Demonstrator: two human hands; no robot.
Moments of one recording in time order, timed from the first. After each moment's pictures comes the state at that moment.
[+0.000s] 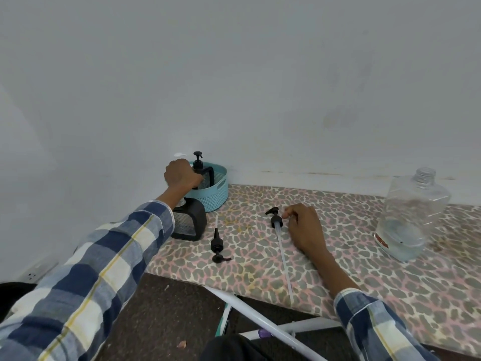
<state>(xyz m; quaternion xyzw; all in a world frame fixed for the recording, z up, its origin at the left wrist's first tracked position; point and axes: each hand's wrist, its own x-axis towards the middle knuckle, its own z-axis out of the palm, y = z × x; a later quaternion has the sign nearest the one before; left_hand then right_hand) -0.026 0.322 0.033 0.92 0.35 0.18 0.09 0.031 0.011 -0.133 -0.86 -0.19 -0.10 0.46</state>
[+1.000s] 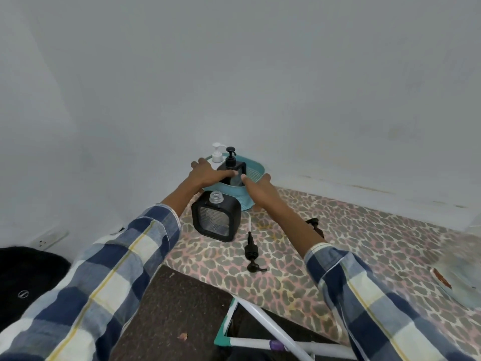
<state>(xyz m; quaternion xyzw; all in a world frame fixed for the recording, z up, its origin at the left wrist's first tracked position) -0.031 0.394 0.004 0.88 0.33 0.10 0.34 0.008 0.213 -0.014 -0.84 -0.17 0.16 0.49</state>
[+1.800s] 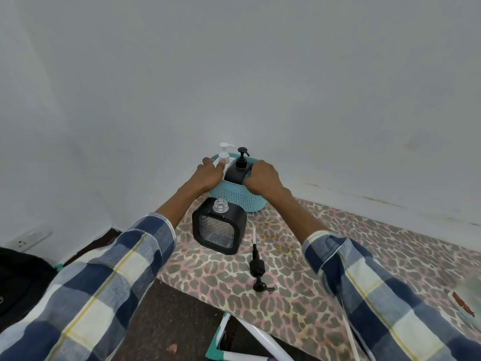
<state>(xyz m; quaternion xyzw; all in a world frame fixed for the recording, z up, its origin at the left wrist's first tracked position) -0.001 0.427 -0.018 0.87 0.28 0.12 0.39 0.037 0.252 0.022 -0.93 -0.31 -0.02 0.19</state>
